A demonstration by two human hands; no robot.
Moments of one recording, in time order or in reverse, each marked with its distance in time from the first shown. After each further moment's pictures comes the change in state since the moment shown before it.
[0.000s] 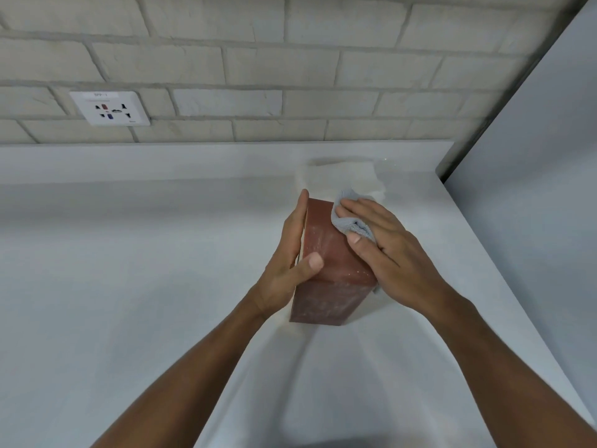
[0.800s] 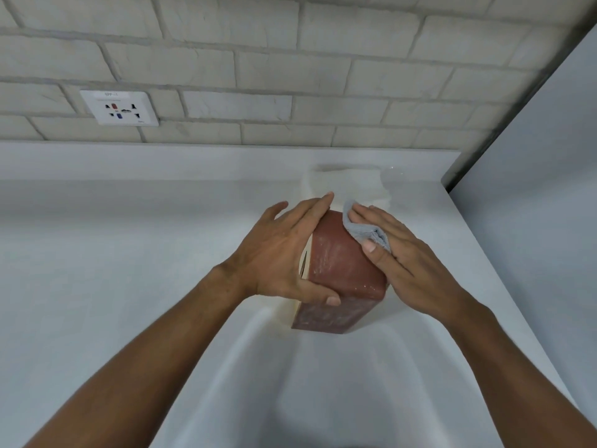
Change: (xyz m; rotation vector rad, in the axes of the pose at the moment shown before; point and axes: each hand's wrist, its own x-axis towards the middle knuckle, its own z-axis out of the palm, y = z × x) left_hand 0.023 0.043 -0.042 1.098 -0.243 0.197; right_hand 0.003 0.016 -0.011 -0.041 -0.092 -0.007
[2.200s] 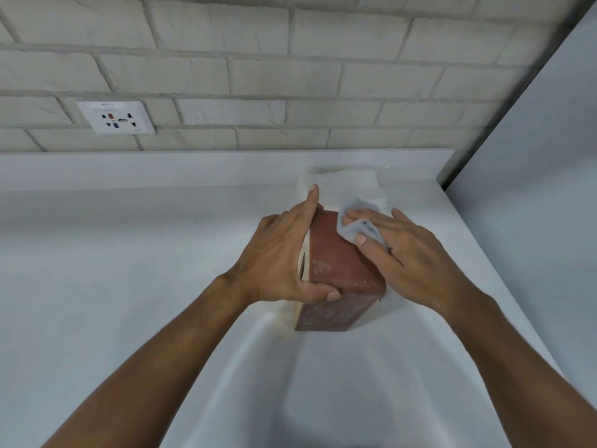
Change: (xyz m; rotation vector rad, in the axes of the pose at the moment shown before) left_hand 0.001 0.000 0.013 -0.149 0.112 -0.016; right_hand 0.004 -0.025 -0.013 -0.249 0.063 -0.026
